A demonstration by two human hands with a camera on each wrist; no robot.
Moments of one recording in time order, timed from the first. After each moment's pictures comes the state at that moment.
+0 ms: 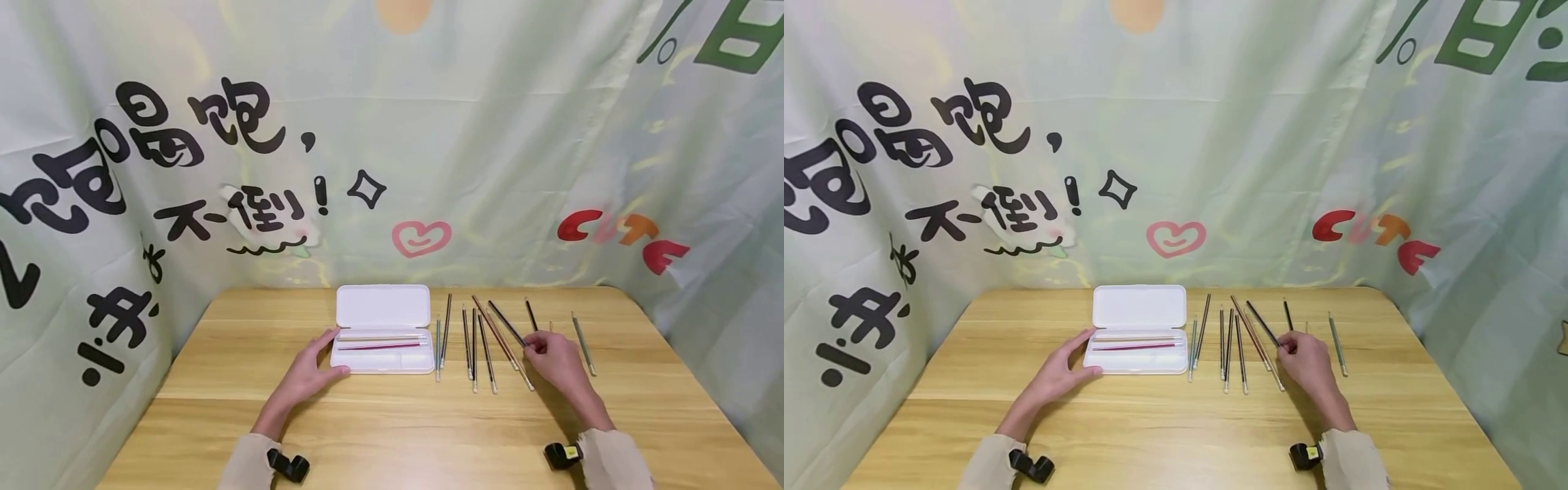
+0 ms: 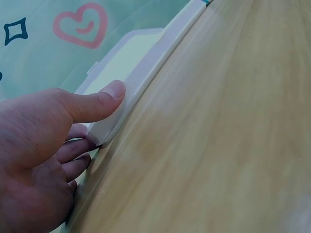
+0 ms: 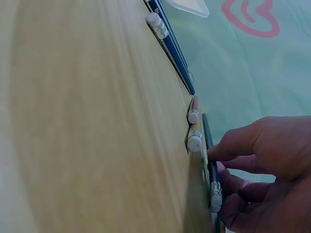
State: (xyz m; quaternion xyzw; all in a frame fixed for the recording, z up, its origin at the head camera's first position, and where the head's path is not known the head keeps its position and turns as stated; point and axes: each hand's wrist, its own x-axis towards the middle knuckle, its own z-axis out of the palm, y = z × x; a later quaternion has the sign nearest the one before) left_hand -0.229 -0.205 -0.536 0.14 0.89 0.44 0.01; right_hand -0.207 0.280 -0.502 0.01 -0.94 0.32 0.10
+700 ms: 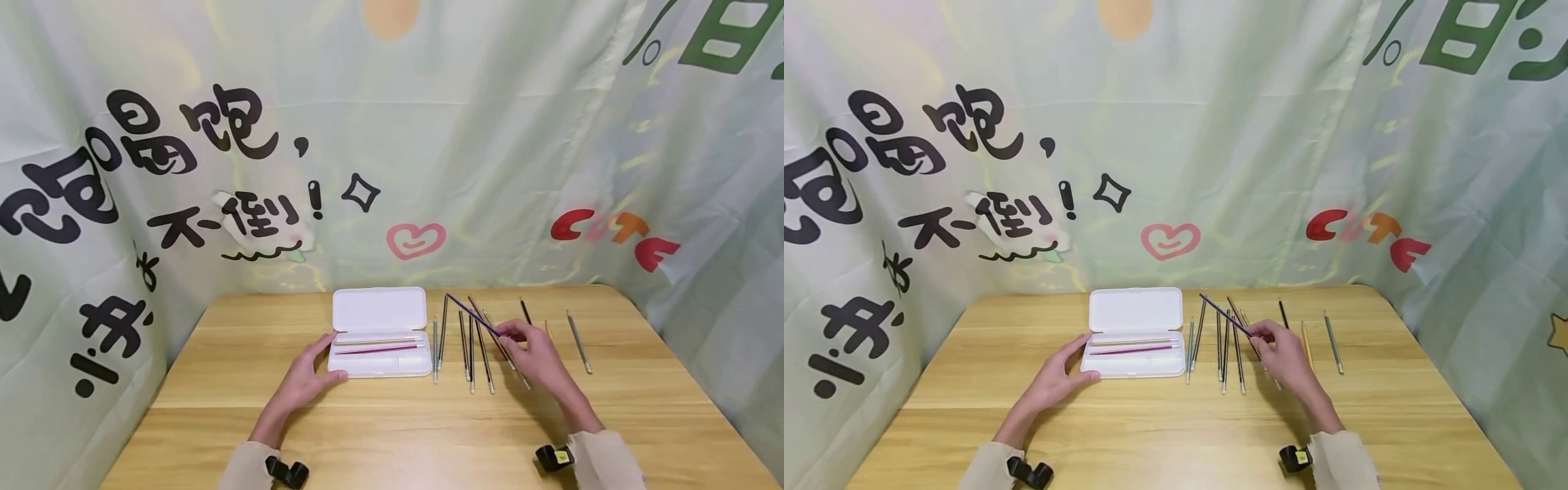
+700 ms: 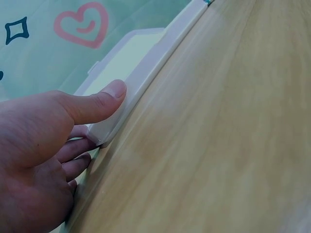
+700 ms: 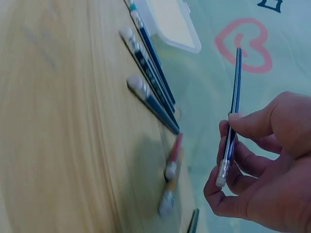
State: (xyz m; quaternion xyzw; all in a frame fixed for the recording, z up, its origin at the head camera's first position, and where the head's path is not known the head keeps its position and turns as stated) left_hand -0.229 -0.207 -0.536 0.15 0.88 0.44 0.00; right_hand -0.205 0.243 -0.481 0.07 -0.89 0.45 0.08
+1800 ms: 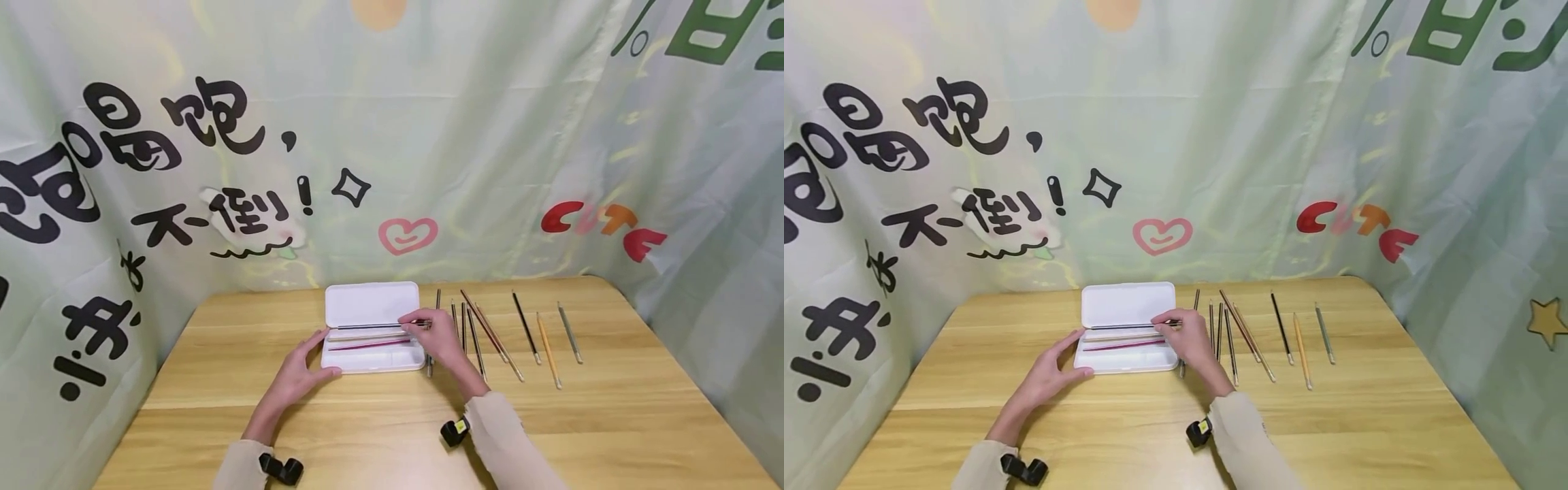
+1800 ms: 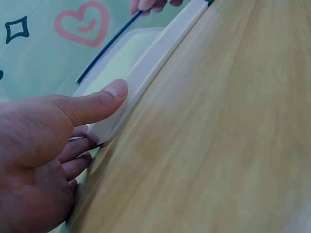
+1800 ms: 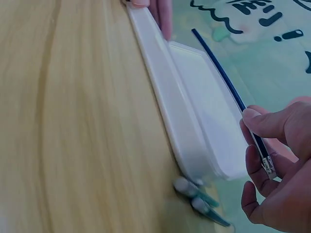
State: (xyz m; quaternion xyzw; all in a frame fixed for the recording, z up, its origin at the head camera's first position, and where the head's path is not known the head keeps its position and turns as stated) left_hand -0.229 -0.206 -0.532 0.12 0.88 0.45 0.03; right_hand -0.247 0.103 -0.489 0.11 -0.83 0.53 0.10
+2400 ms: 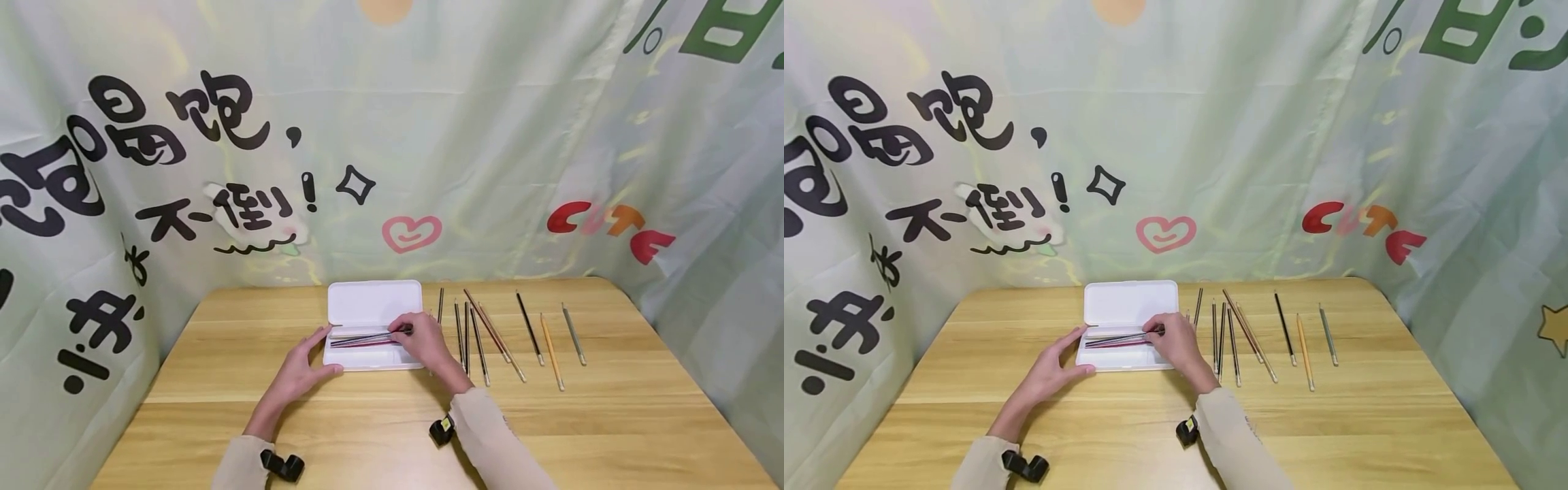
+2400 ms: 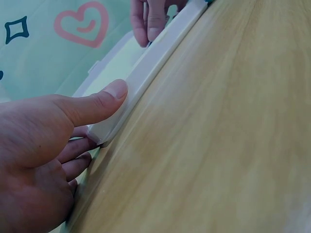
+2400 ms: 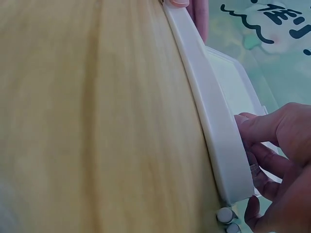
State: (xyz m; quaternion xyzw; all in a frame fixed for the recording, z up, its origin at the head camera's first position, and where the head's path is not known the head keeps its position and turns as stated) left_hand -0.230 -0.206 -0.532 0.12 0.88 0.45 0.03; right_hand -0.256 0.077 -0.504 0.14 -0.88 0.44 0.08
